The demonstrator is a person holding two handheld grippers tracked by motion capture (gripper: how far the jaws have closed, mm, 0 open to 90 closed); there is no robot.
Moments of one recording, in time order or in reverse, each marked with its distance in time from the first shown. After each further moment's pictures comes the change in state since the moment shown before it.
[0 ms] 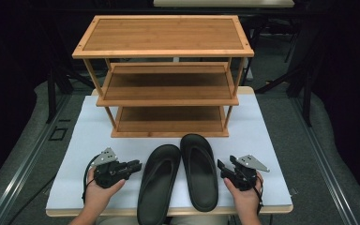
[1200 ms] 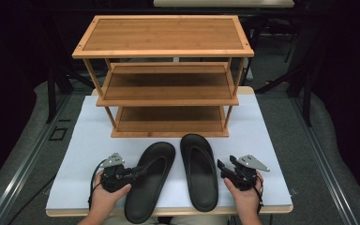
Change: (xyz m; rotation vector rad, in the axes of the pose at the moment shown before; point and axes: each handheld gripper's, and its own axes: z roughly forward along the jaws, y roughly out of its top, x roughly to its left) left arm 0.004 -0.015 0.014 0.078 0.028 -0.082; right arm -0.001 0.000 0.000 -0.002 0.010 0.002
